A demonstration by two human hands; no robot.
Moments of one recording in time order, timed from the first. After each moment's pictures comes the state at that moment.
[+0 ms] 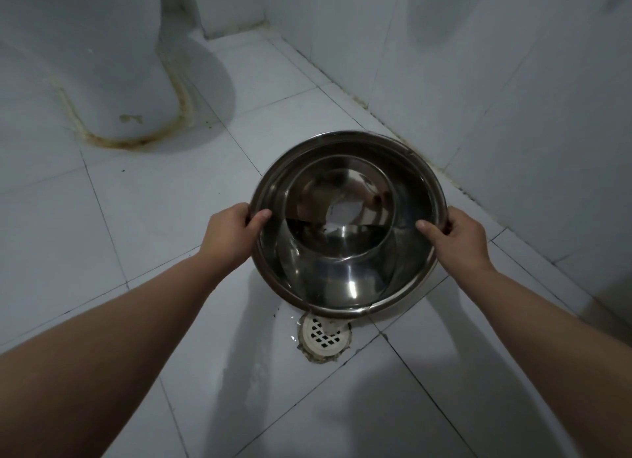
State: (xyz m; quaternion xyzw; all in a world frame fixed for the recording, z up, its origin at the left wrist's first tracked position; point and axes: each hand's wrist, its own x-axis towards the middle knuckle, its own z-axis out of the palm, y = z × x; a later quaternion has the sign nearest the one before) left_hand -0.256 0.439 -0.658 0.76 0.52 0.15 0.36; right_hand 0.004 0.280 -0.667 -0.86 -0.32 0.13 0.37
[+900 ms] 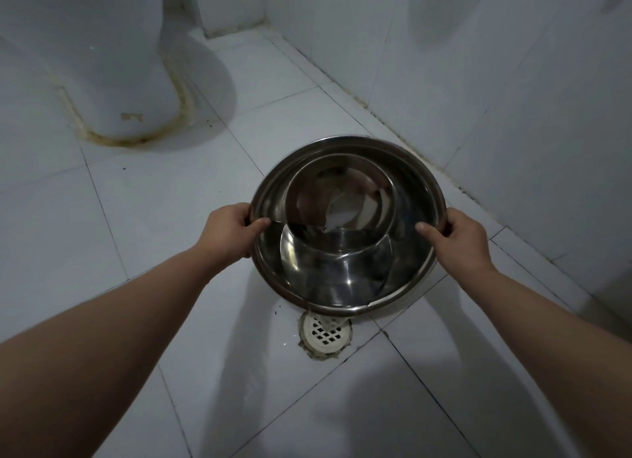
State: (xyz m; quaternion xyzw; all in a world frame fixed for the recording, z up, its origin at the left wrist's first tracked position) left_hand -0.265 0.444 -0.658 0.74 0.51 0.13 0.42; right_hand -0.002 0.274 -0.662 -0.86 -0.33 0.15 0.36
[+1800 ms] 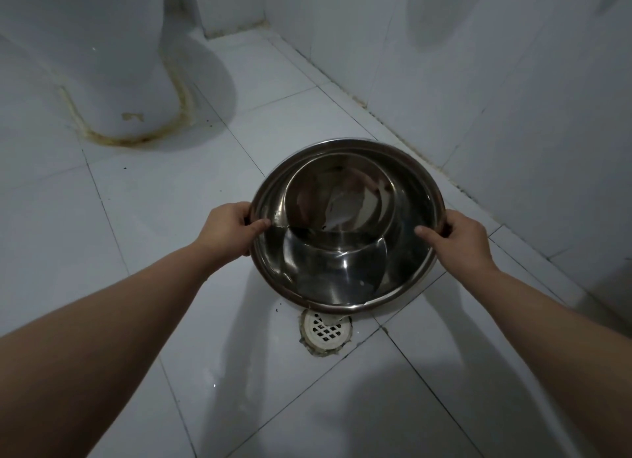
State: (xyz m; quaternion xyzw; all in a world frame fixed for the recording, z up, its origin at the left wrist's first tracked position) left_hand -0.269 0.444 -0.655 0.74 0.50 0.12 0.43; right_hand -0.004 0.269 -0.657 -0.87 -0.34 0.15 0.33
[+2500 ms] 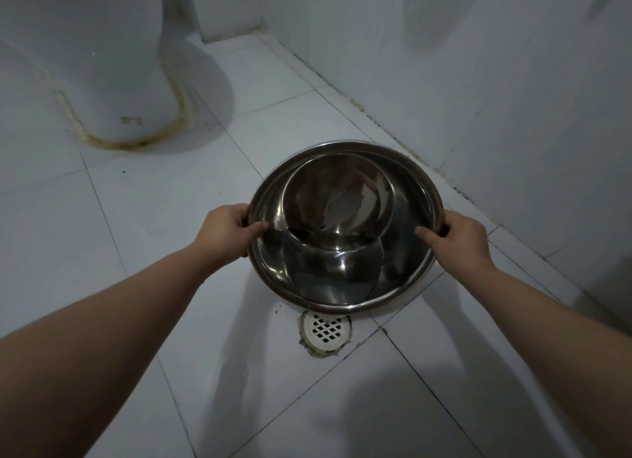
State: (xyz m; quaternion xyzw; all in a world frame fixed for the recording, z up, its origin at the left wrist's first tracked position) left_hand -0.272 0.443 -0.652 0.75 0.49 0.12 0.42; right_hand -0.011 0.268 -0.646 -0.88 -0.35 0.13 0.28
